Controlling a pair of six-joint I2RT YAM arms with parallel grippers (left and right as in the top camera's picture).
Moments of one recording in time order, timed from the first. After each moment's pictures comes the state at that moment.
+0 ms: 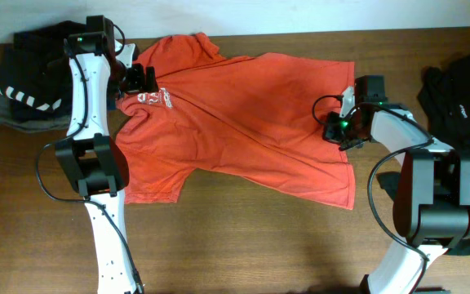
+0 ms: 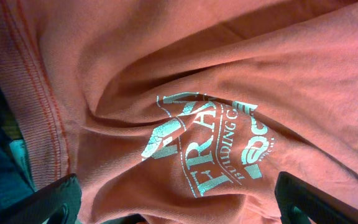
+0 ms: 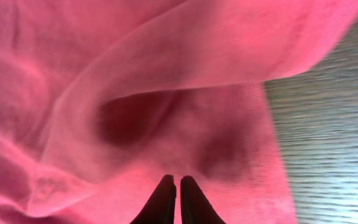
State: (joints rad) left arm 0.08 2.71 2.72 -1.38 0.23 0.05; right arm -0.07 1.99 1.27 -0.54 -0.30 0.22
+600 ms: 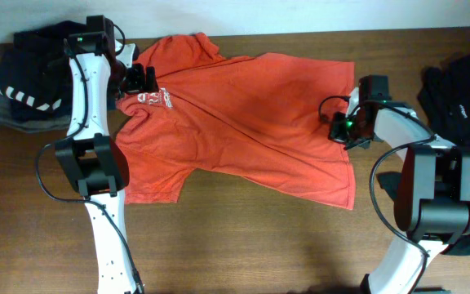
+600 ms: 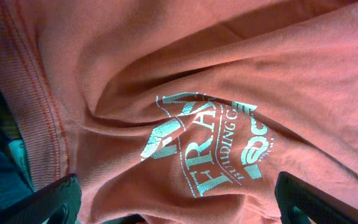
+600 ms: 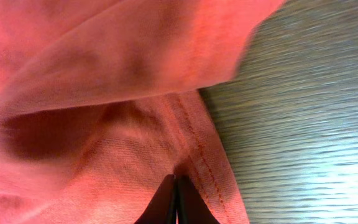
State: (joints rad) left arm 0.08 2.71 2.72 -1.38 0.23 0.05; right arm -0.10 2.02 1.29 -0.57 -0.22 0.22
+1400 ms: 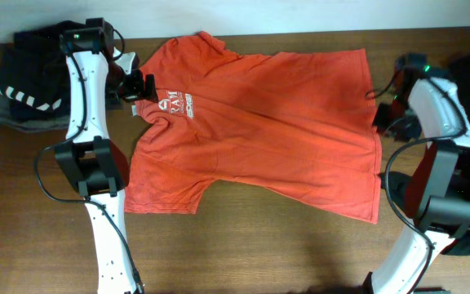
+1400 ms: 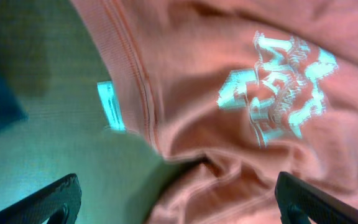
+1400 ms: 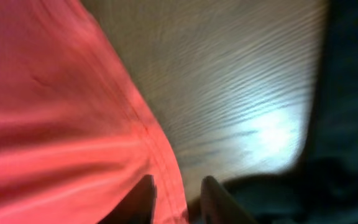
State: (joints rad) left arm 0.08 2.71 2.82 -1.63 0.23 0.05; right arm -0.23 2.09 1.73 -1.16 0.16 0.26
